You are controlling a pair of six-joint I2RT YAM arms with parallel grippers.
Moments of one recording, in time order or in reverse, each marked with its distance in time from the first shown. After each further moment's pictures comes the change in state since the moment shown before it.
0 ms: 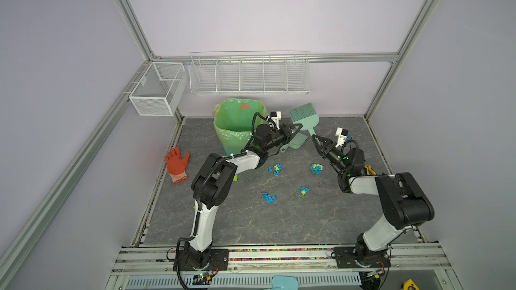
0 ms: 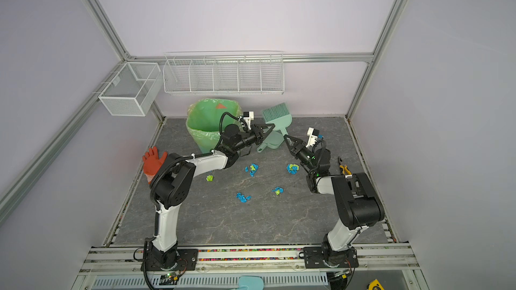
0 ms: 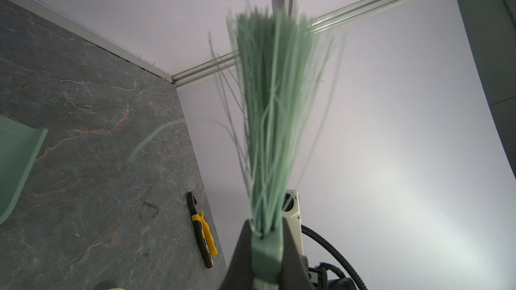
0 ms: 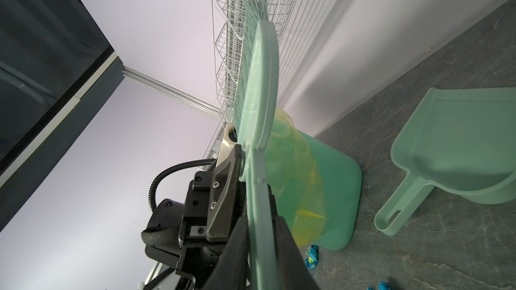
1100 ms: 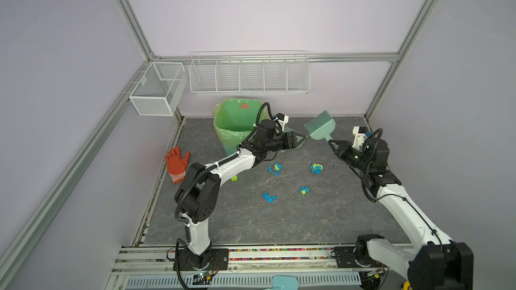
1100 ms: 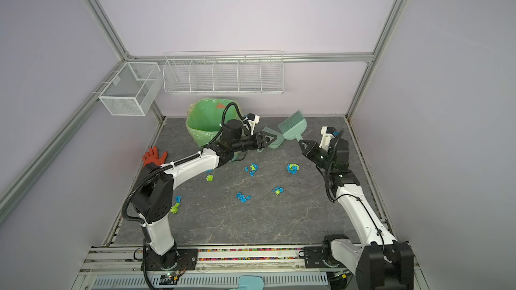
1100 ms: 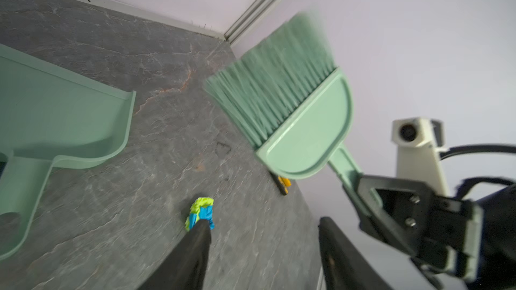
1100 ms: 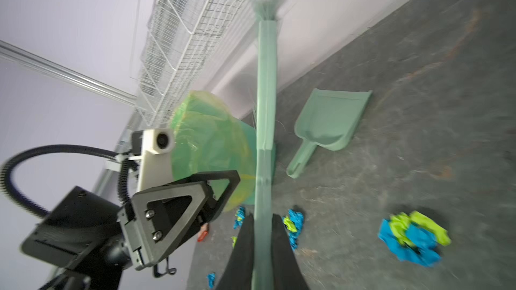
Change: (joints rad) left arm -0.051 -0.243 0.016 -0.717 -0.022 0.591; right arm -0.094 -0.606 0.216 -1.365 0.122 -0.540
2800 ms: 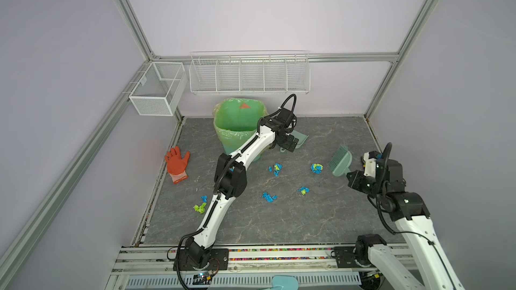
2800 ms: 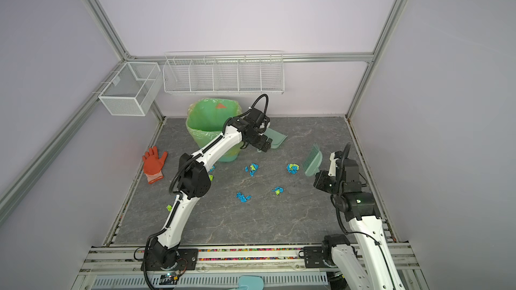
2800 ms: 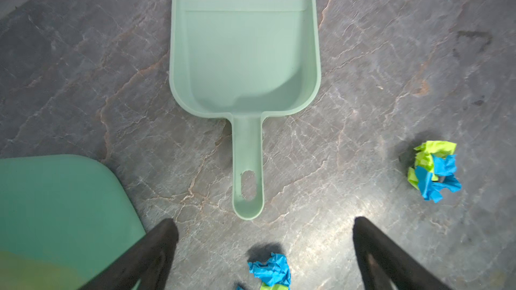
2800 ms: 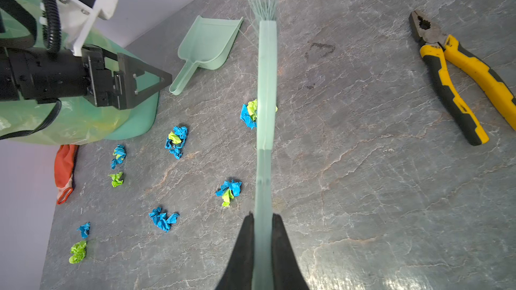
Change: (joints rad) left arm -0.008 0.591 1.002 -1.159 -0.492 0.649; right arm 0.000 -0.322 0.000 -0.730 0.282 -0.318
